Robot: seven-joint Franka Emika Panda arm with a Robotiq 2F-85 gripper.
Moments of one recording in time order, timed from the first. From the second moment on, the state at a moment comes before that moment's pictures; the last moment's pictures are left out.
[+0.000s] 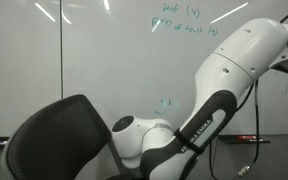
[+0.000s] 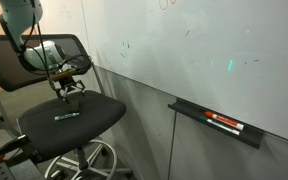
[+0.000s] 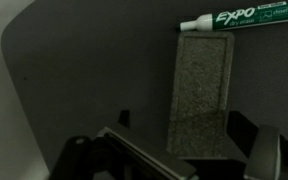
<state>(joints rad) 0.55 0.87 0.19 -1.64 -0.66 2.23 0.11</state>
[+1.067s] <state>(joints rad) 0.55 0.88 0.18 -1.62 -0.44 2.17 0.12</state>
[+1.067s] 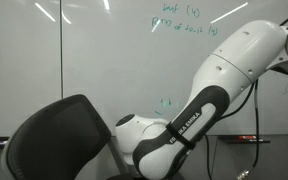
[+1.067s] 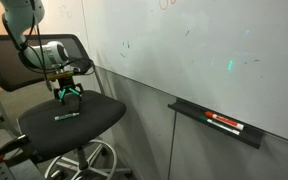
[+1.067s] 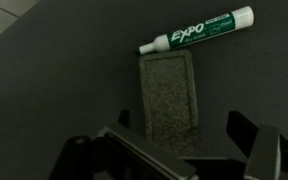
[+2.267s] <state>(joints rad) 0.54 0.92 0.16 -1.62 -0.42 2.17 0.12</state>
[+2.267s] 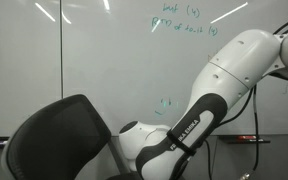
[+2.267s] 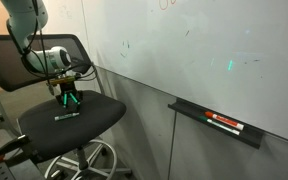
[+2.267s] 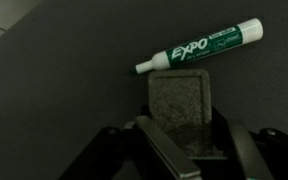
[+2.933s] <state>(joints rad) 0.55 0.78 0.13 -1.63 -0.47 2.19 0.13</state>
